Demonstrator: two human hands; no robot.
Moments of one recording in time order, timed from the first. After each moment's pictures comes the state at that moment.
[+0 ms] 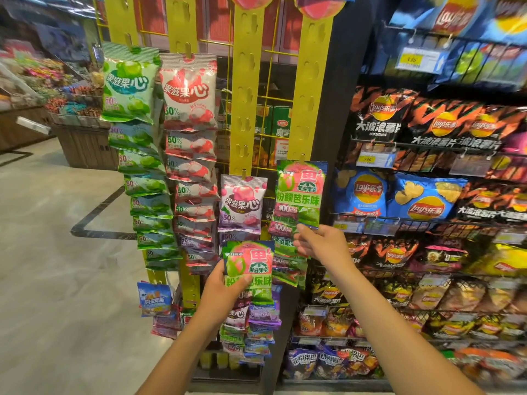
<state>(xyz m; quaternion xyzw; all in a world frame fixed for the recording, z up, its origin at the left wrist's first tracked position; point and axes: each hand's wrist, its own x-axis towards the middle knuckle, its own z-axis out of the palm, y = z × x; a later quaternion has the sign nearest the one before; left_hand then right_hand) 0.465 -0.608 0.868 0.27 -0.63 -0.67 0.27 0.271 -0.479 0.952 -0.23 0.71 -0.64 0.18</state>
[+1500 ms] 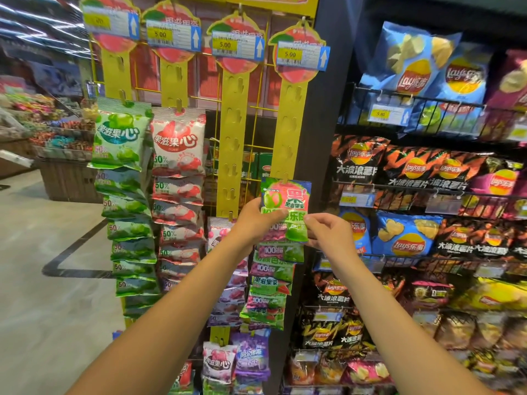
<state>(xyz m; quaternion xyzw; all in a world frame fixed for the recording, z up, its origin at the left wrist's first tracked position) 0.336 -0.634 1.062 0.16 -0.71 -0.63 0.27 0.228 -0.489 1.039 -0.26 0.69 -0.67 0.06</state>
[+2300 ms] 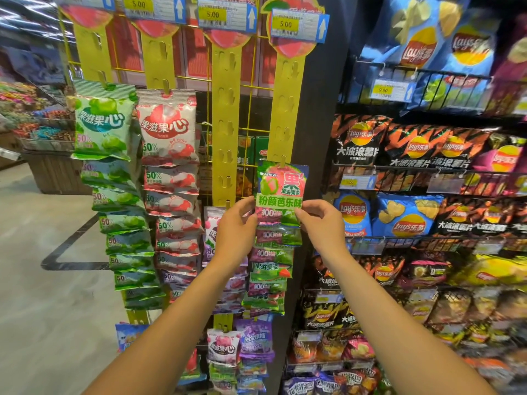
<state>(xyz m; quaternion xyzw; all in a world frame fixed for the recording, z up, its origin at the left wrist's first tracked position) 0.361 -0.644 1.014 0.19 -0.75 -0.51 0.37 0.218 -0.512 1.012 -0.26 0.73 -0.63 -0.04</state>
